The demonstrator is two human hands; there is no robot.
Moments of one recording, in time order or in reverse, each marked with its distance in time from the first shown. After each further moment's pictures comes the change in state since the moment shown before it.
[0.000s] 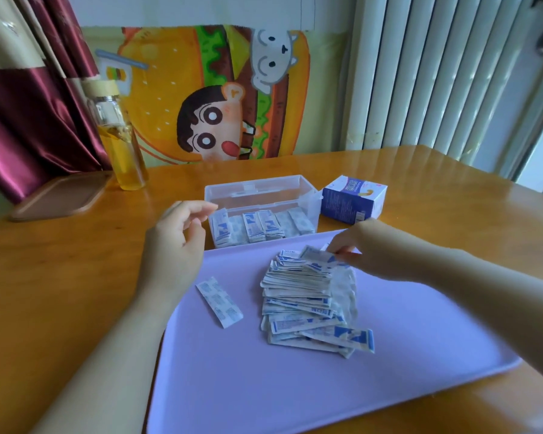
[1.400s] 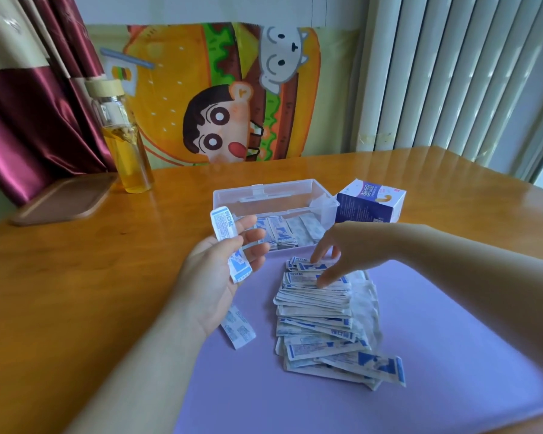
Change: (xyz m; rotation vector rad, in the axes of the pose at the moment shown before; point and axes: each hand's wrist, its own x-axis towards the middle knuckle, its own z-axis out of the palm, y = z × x) left_hand -0.002 0.039 0.018 -1.006 -0.171 -0.803; right_hand 0.062 -0.011 -0.001 0.018 -0.321 -0.059
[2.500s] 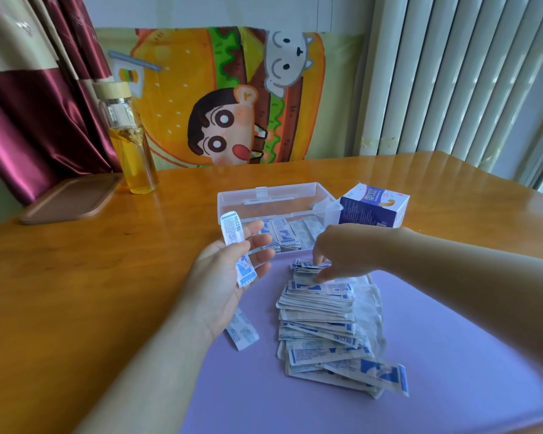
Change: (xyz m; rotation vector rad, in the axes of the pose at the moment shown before) left_hand -0.004 0.000 0.003 0.035 0.020 -0.035; right_hand 0.007 -0.021 -0.001 -0.439 -0.024 -0.025
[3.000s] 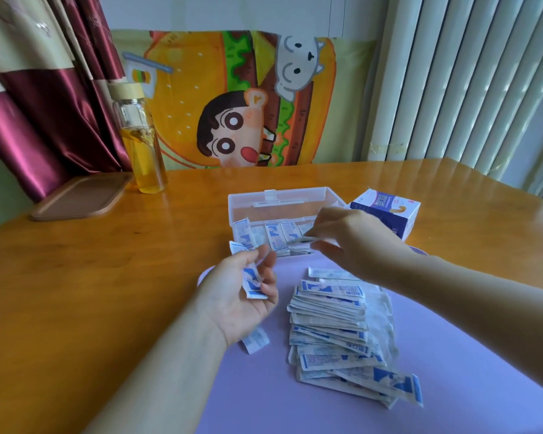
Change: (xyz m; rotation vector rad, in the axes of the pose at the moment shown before) left_hand 0.006 -0.004 -0.005 -0.391 0.060 -0.448; right_hand -0.006 -0.008 0.004 0.296 0.755 -0.075
